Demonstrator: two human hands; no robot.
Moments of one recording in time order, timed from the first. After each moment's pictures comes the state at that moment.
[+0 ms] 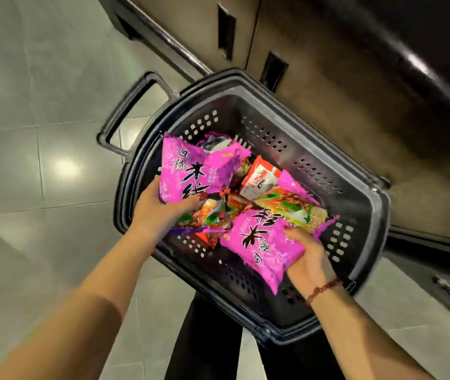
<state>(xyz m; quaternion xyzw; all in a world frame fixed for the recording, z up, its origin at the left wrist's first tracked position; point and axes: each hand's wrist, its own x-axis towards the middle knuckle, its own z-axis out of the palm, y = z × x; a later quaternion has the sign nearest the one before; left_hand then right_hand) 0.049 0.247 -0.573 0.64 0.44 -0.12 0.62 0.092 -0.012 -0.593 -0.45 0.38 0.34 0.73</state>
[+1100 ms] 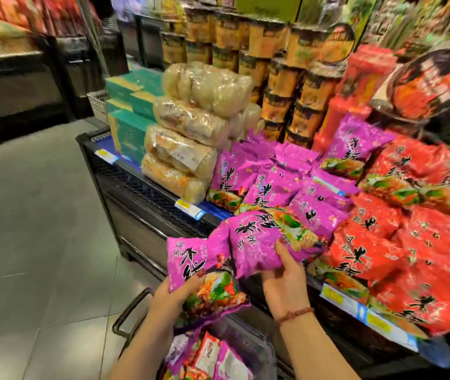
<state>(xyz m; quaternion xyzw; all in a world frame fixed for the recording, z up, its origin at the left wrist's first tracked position) 0.104 0.174 -0.160 0.53 0.31 -0.01 0.79 0.200 0.005 -0.125 -0.35 0.15 0.10 0.92</state>
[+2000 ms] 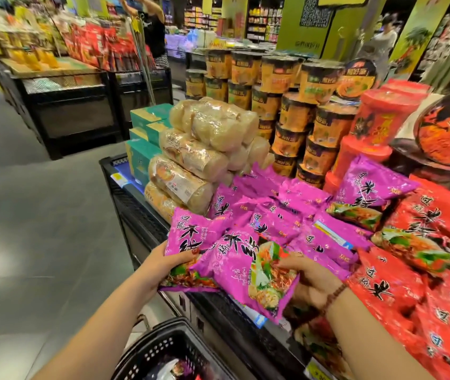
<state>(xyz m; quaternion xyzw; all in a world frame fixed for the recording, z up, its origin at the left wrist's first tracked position) 0.237 0.188 -0.110 0.62 0.23 0.04 0.75 0.358 -0.078 -0.073 -0.51 0.00 0.48 0.71</state>
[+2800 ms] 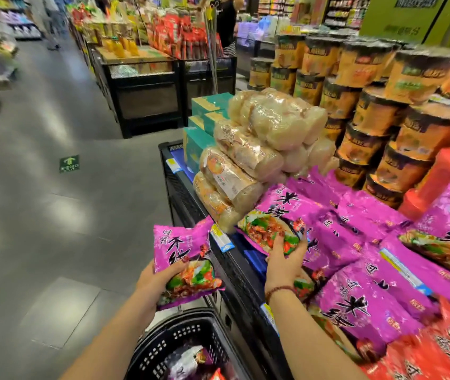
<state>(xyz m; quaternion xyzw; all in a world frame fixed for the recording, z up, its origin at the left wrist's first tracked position) 0.177 0.204 -0.151 0.50 0.42 0.20 0.73 0.370 0.071 -0.154 -0.68 0.00 0.03 0.73</state>
